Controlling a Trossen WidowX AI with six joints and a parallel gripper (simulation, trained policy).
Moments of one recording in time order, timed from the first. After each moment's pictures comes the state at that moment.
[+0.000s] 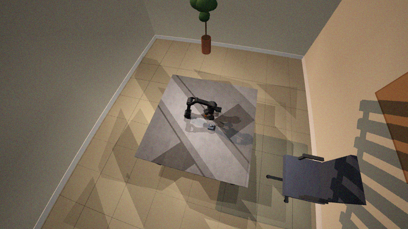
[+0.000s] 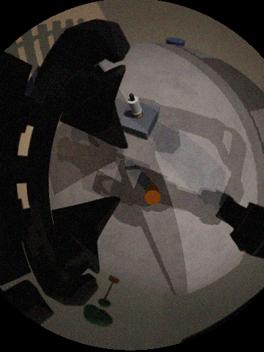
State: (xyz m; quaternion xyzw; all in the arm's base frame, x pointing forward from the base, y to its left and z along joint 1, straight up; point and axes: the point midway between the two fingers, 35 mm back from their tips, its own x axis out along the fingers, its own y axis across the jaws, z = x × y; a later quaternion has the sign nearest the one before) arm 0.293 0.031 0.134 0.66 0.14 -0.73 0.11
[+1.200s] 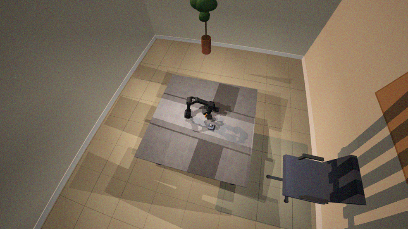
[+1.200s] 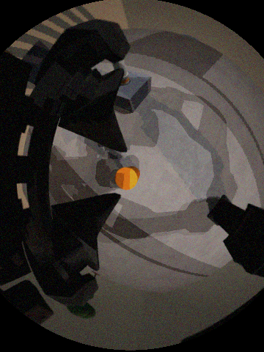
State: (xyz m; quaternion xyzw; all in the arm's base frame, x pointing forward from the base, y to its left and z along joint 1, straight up) arm 0.251 0.053 0.085 0.61 0.18 -0.76 0.15
